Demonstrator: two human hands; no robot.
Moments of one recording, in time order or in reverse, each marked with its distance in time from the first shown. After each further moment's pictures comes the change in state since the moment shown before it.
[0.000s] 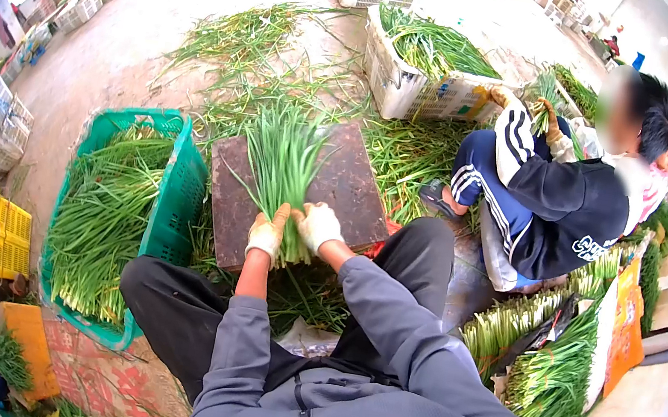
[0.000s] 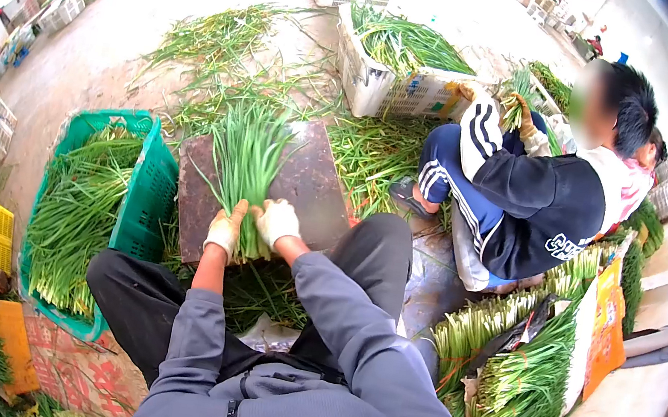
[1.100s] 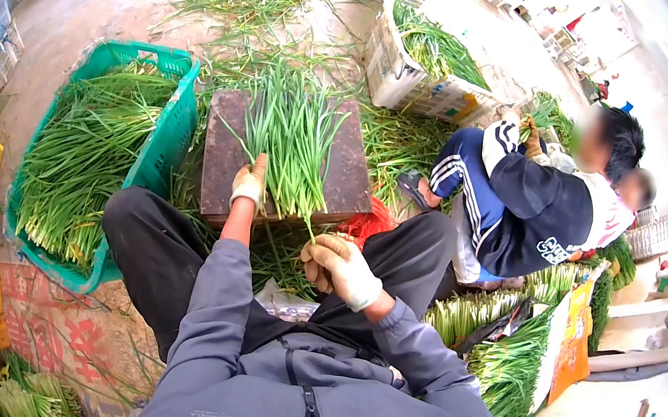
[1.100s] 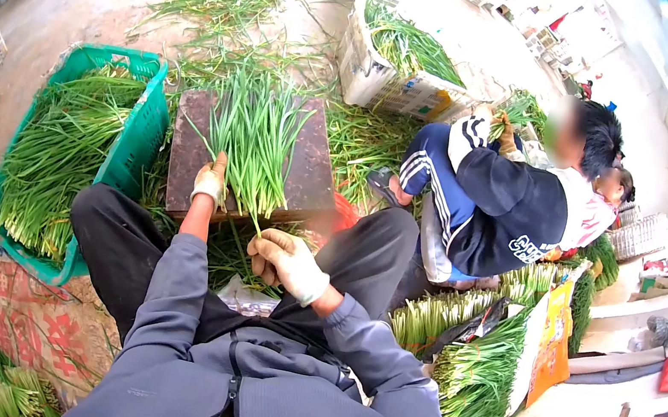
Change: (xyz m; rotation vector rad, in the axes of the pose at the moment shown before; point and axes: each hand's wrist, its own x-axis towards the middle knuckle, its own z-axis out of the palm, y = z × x) left_hand 0.054 -0.050 0.019 -0.368 -0.030 -0.032; right_hand -0.195 -0.047 -0.142 1.039 -0.590 0.203
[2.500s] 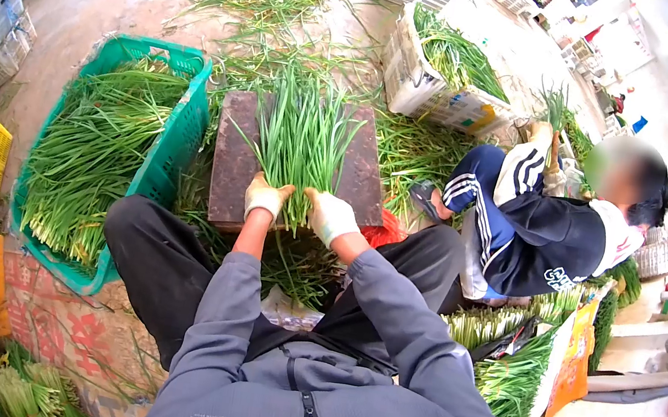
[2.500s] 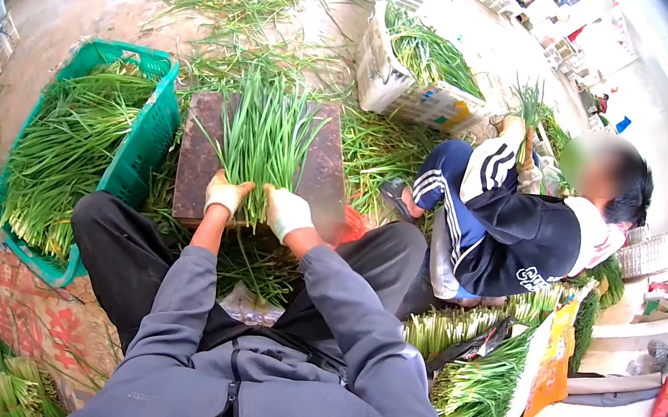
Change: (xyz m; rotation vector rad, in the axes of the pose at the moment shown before) left_hand -0.048 0.041 0.003 0.372 0.132 0.011; right_hand 0.176 0.041 -0.055 -1.317 0.391 -0.401
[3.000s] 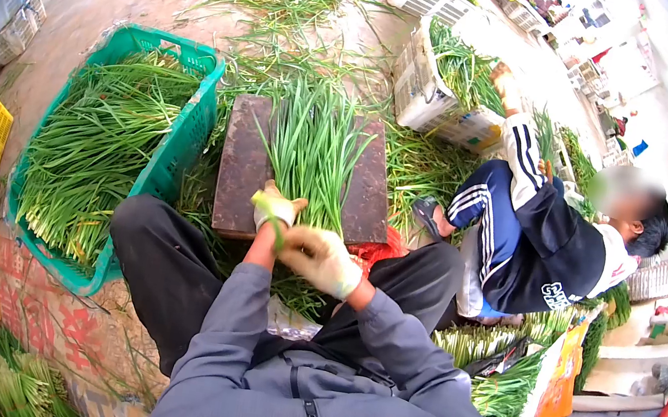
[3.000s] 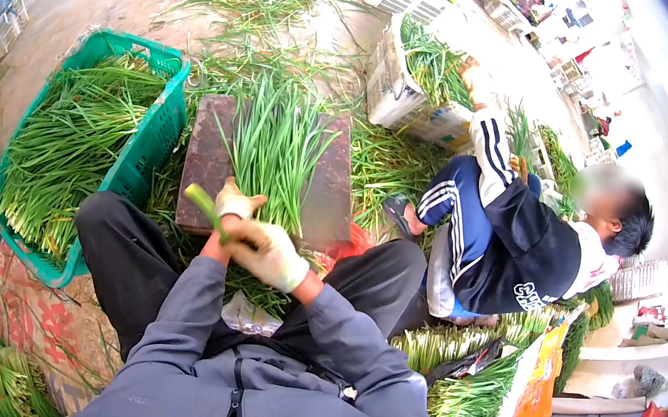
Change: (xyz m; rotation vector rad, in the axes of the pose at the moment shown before) left_hand -0.010 0.019 -0.016 0.042 -0.104 -0.063; right_hand -0.039 -0.084 -0.079 0.871 -0.088 -0.318
